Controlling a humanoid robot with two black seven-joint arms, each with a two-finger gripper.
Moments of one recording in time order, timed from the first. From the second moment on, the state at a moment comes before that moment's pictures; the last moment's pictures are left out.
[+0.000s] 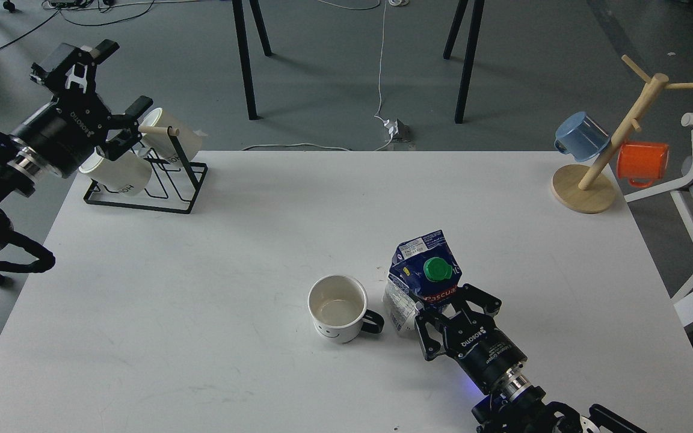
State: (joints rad) left arm -0.74 0.72 -0.49 -0.91 0.63 -0.49 -0.49; right arm -0.04 -0.23 0.75 1.31 0.42 0.49 0.07
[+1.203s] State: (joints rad) left arm -0.74 0.72 -0.49 -0.91 0.63 -0.49 -0.49; right arm -0.16 -0.25 0.75 1.34 0.39 0.49 0.06
